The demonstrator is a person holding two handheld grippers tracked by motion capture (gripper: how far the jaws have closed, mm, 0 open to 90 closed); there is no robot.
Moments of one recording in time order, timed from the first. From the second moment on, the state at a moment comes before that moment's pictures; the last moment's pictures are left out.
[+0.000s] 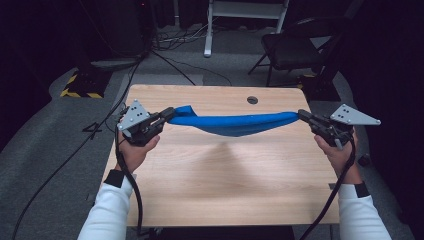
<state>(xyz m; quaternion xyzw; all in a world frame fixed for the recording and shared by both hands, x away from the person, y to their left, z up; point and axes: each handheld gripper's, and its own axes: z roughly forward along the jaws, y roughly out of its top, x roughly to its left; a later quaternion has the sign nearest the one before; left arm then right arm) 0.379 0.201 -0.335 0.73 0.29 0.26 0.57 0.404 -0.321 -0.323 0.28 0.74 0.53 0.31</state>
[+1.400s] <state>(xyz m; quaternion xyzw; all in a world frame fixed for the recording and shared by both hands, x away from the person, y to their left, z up) 0.371 0.138 -0.429 0.85 0.26 0.10 0.44 0.437 -0.286 -0.452 0.30 0.86 0.36 0.19</state>
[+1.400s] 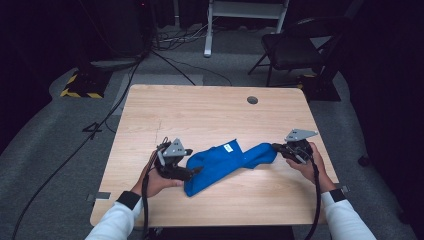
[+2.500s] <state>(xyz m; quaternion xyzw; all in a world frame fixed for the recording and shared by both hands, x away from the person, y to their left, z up) 0.451 0.079 -0.465 0.89 0.25 0.11 0.36 0.435 -0.279 -0.452 0.29 0.86 0.37 0.19</state>
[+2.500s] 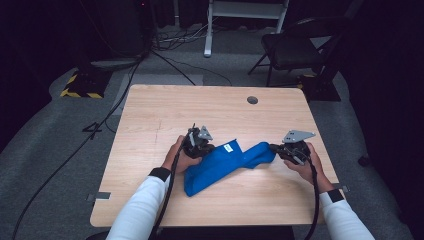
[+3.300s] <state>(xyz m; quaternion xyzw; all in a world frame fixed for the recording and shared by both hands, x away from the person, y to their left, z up) 0.403 0.127 -0.332 0.81 0.20 0.24 0.50 0.404 -0.295 -0.350 0.26 0.80 0.47 0.29</state>
